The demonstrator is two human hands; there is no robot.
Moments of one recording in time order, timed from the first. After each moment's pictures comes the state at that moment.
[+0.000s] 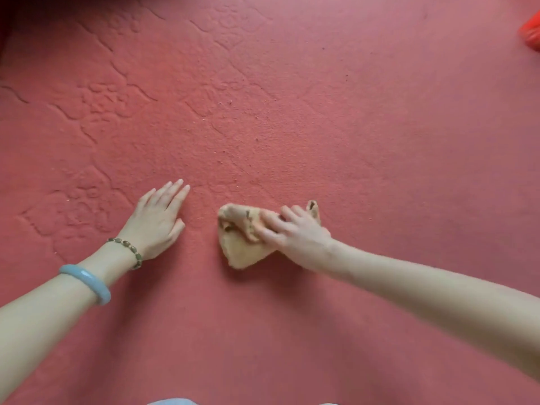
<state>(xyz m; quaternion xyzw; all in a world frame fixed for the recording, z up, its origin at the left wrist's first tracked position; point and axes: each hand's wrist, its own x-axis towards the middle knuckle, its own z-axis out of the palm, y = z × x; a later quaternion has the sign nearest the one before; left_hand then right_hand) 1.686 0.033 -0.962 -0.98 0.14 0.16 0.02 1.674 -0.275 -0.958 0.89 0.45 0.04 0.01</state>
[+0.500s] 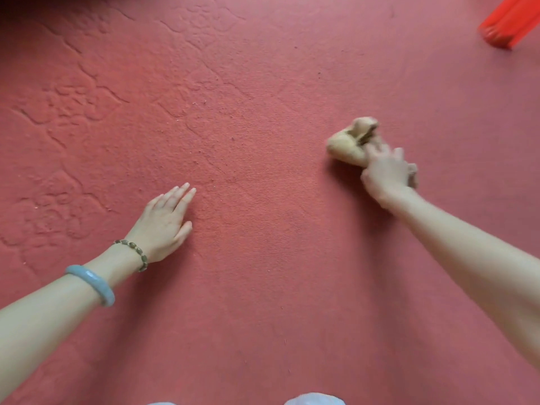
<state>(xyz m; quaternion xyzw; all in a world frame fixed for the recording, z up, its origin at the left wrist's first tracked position) 1.687 -0.014 -0.967 -0.97 0.18 0.15 -0.03 1.750 -0.429 -0.936 0.99 -0.11 -0.06 0.00</state>
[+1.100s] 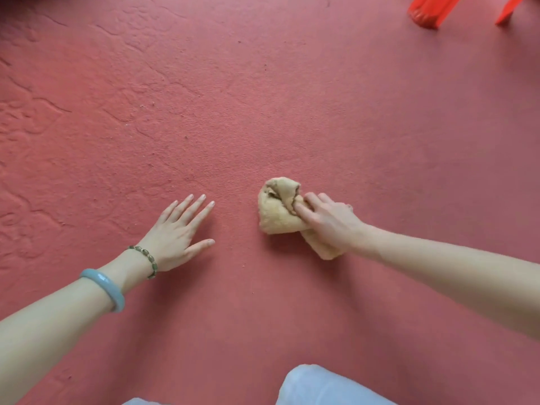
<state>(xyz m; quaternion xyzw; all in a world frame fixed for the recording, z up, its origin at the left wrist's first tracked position) 1.669 -0.084 -0.978 -0.93 0.31 0.18 -0.02 1.630 -0.426 -0.942 0.96 0.28 -0.01 0.00</state>
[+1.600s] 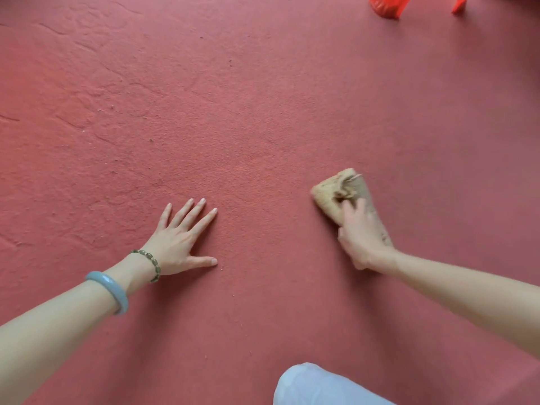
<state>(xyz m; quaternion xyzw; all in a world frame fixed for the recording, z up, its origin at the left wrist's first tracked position) 1.669 -0.129 -0.994 -0.91 0.35 0.21 -0.01 1.576 -0.479 -0.937 0.96 -0.19 -0.19 -0.04</state>
